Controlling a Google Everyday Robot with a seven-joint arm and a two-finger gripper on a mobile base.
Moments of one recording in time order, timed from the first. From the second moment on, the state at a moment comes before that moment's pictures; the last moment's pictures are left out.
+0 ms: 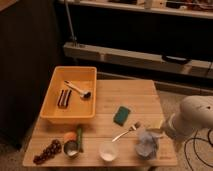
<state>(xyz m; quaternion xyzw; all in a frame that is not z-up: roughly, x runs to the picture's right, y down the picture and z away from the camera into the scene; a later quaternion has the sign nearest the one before) 0.248 0.212 0.619 -0.22 0.24 0.85 0.42</state>
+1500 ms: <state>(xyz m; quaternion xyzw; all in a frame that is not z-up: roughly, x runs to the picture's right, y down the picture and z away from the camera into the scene) 0.248 0.212 0.620 -0.22 0.24 0.85 0.42</state>
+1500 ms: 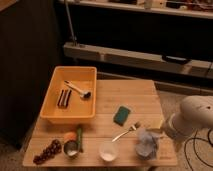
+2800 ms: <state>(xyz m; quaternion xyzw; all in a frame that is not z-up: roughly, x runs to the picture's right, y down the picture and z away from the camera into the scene) 0.062 0.161 0.590 -0.22 0.20 0.74 0.61</state>
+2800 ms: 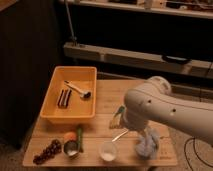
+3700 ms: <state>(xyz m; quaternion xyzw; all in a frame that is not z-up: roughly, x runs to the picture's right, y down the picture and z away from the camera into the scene) 0.023 0.151 0.602 -0.26 0.18 0.70 0.64</state>
